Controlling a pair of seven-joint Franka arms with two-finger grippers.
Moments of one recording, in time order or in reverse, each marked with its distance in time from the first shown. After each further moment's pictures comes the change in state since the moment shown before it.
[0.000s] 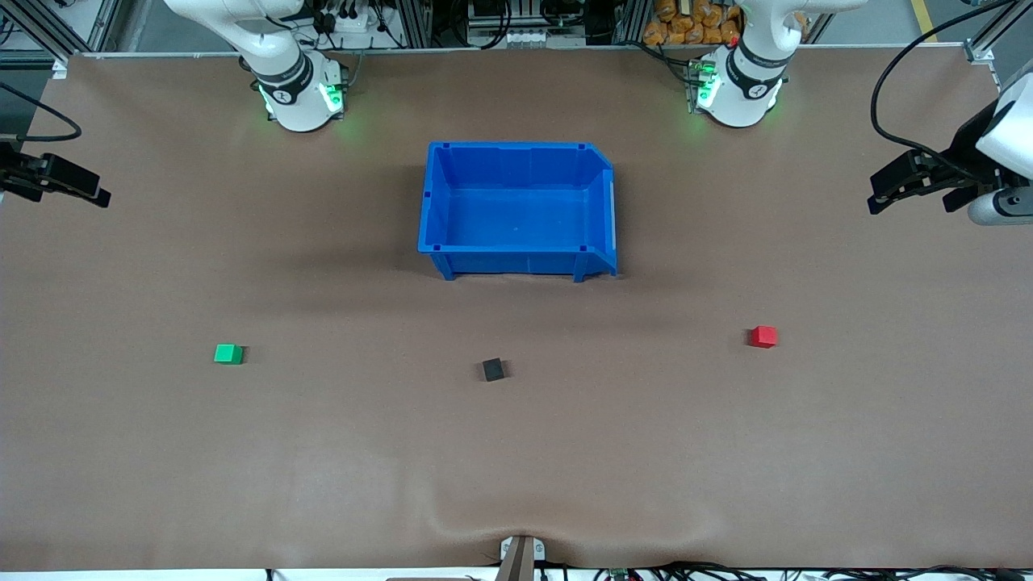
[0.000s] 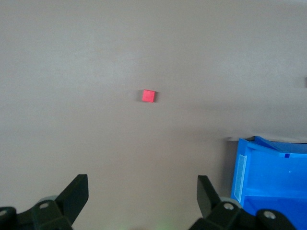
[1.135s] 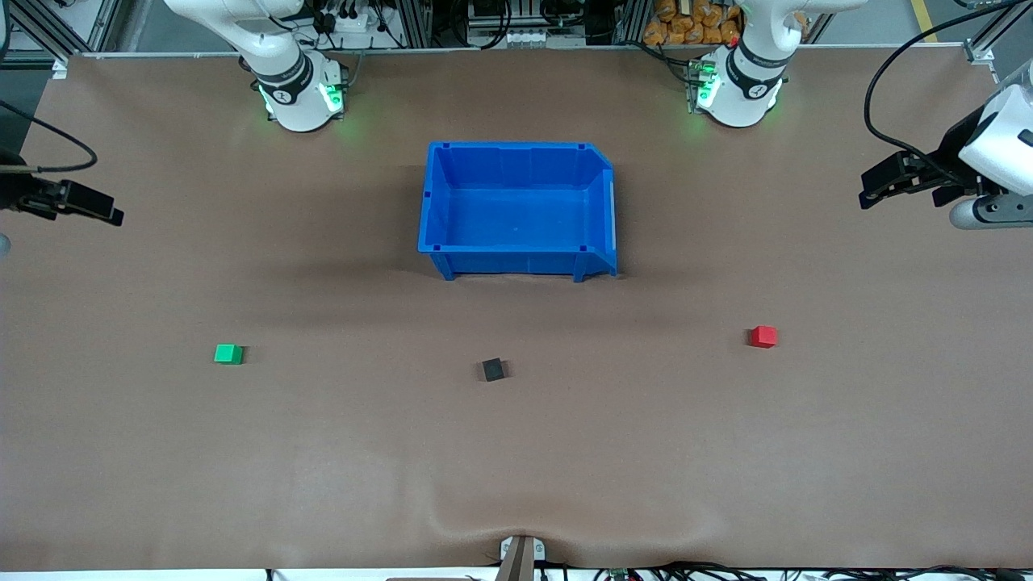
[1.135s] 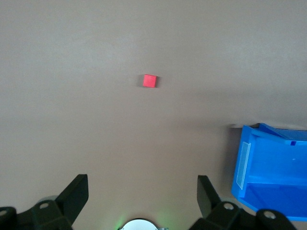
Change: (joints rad) left arm 0.002 0.006 -0.003 -0.014 0.000 -0.051 0.001; right arm -0.005 0.069 -0.003 0.000 -0.002 0.031 0.000
